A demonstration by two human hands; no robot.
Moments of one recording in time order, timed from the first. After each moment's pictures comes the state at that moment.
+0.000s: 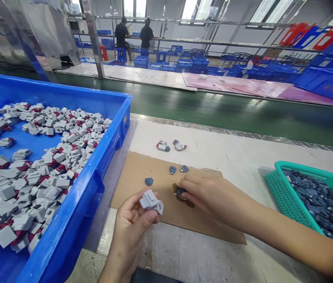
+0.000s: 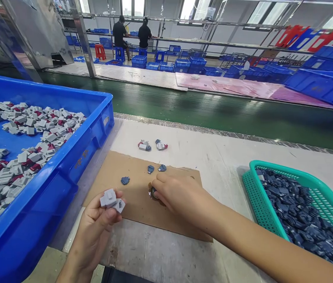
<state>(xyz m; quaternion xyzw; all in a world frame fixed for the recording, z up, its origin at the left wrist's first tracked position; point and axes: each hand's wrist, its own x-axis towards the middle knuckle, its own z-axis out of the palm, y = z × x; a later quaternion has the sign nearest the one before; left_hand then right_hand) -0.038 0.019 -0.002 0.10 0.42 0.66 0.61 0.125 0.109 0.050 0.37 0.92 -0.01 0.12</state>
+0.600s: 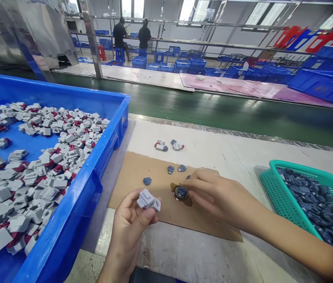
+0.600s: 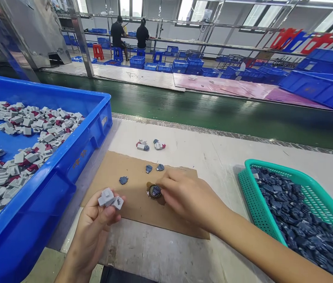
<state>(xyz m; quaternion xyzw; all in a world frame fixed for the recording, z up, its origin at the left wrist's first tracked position) -0.040 0.019 -0.003 0.12 0.41 0.64 0.63 0.152 0.105 0.039 0.38 0.92 -0.06 -0.05</state>
